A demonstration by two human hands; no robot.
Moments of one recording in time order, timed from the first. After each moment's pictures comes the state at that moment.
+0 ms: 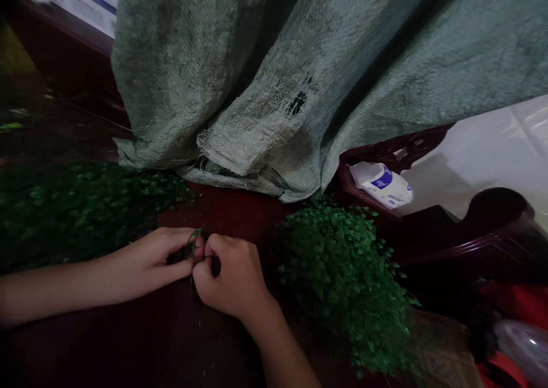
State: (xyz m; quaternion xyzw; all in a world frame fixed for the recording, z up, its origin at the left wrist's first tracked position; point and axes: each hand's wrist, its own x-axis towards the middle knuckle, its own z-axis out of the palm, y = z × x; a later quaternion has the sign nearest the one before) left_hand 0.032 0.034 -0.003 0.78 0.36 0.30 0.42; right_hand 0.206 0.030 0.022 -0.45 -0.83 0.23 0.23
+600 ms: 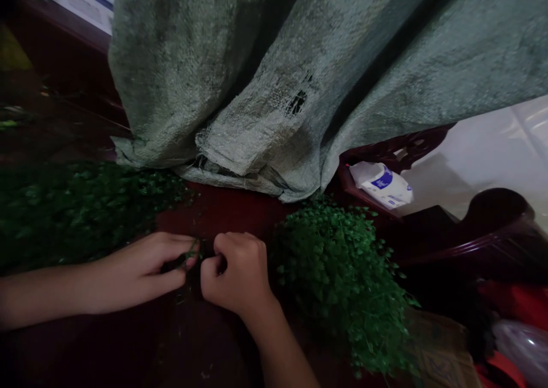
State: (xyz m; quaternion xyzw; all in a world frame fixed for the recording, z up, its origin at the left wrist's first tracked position) left_hand 0.031 0.031 0.004 0.81 0.37 0.25 0.39; right_hand 0.213 0.031 0.020 -0.46 -0.86 0.06 0.23
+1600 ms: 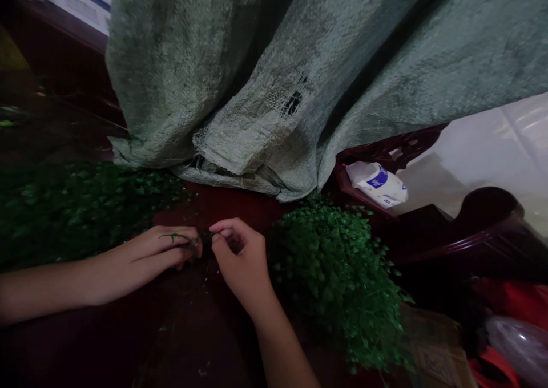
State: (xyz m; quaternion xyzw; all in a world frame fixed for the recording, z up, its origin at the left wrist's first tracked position) left_hand 0.030 0.035 0.003 0.75 0.36 0.31 0.46; right_hand 0.210 0.038 0.027 -0.51 -0.63 0.43 0.40
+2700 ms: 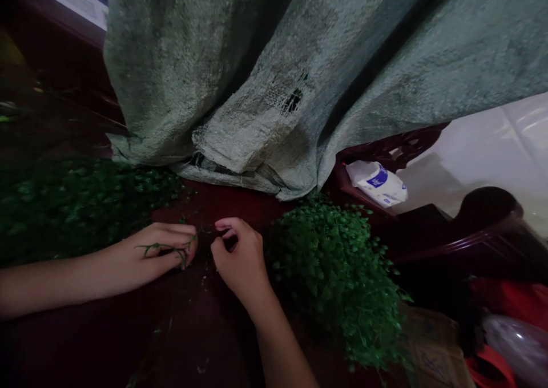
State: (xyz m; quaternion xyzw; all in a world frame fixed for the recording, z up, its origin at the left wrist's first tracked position) left_hand 0.032 0.037 -0.006 0.76 0.33 0.34 0.44; right_hand 0.215 0.044 0.013 -0.56 -0.71 0.28 0.32
